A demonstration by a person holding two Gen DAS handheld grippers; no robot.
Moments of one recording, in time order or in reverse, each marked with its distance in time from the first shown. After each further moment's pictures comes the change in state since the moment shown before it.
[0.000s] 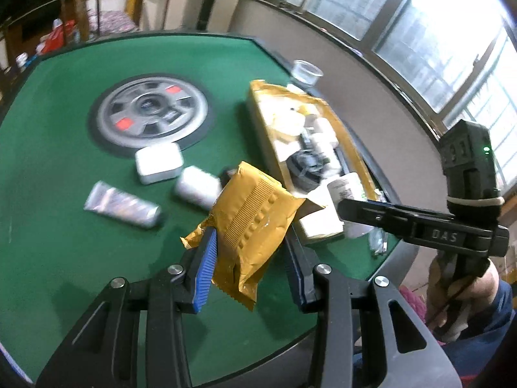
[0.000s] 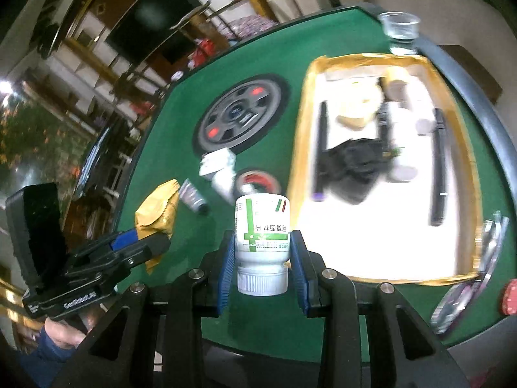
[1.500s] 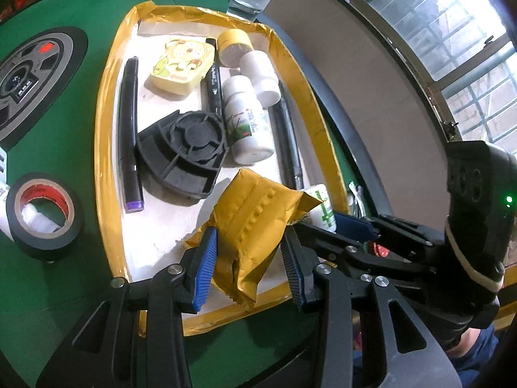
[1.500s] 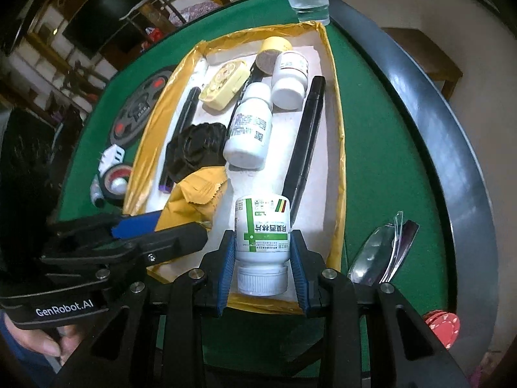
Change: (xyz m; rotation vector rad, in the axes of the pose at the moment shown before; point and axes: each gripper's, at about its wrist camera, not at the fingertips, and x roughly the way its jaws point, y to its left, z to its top) left arm 0.135 -0.099 0.029 -0.047 0.254 -0.089; right arm -0.005 -0.114 0.008 -0.029 0.094 -0.200
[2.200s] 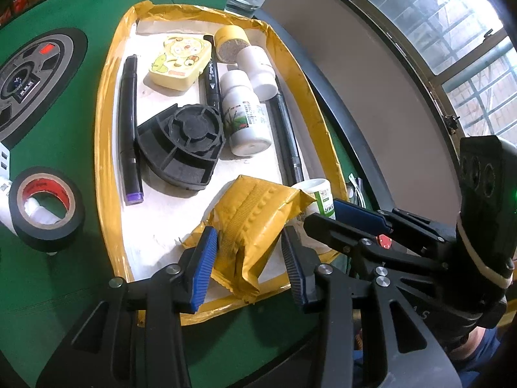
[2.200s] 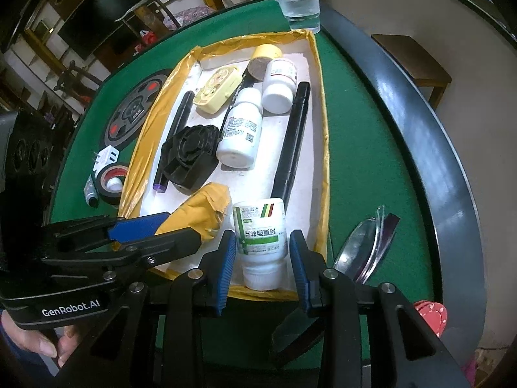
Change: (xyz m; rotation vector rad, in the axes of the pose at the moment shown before) left arm -0.003 -0.006 -0.005 0.017 0.000 0.017; right arm -0.018 -0.003 -0.009 0.028 -0.030 -0.032
